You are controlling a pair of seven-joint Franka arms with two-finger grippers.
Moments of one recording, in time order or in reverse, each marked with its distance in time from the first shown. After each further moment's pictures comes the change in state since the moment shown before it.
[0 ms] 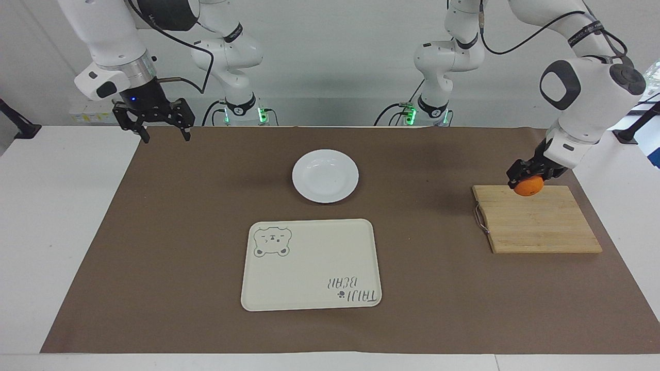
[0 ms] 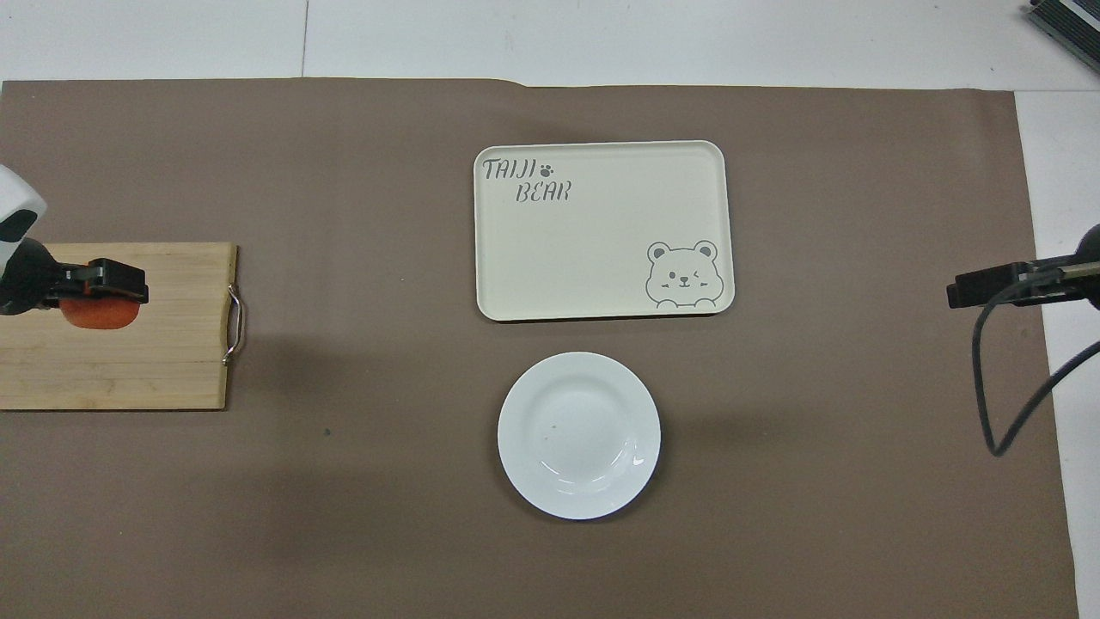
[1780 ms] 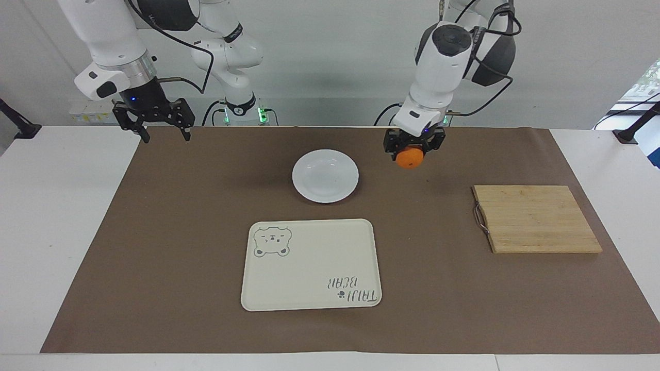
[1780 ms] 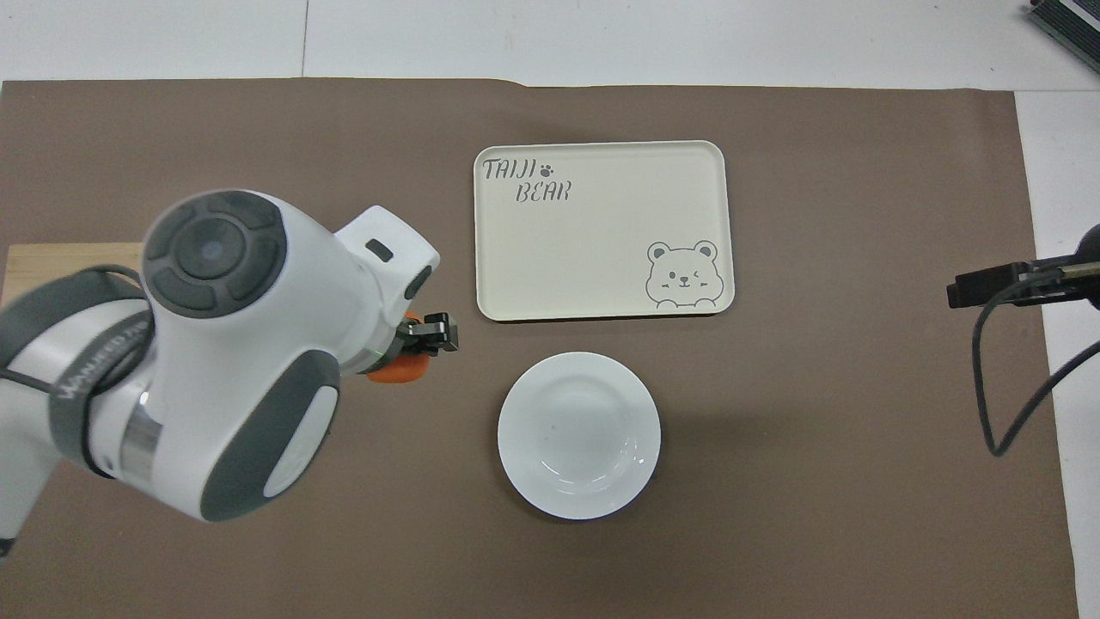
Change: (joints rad) left arm -0.551 -0.001 -0.075 0.029 0.002 -0.041 -0.622; right arm 0.000 0.000 0.000 0.000 0.000 0.000 0.000
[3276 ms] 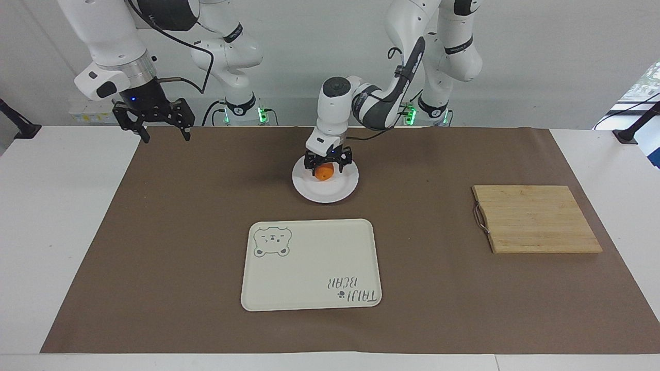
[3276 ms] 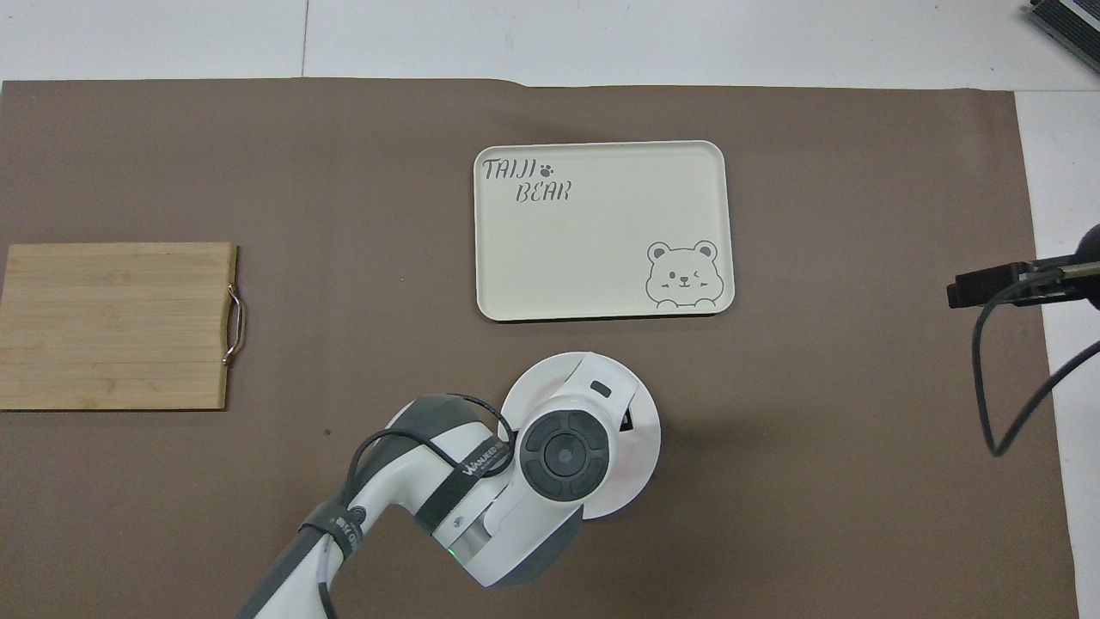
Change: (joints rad) left arm -0.333 0.188 0.028 -0.183 -0.007 0.477 -0.404; right arm 0.000 0.000 0.000 0.000 0.000 0.000 0.000
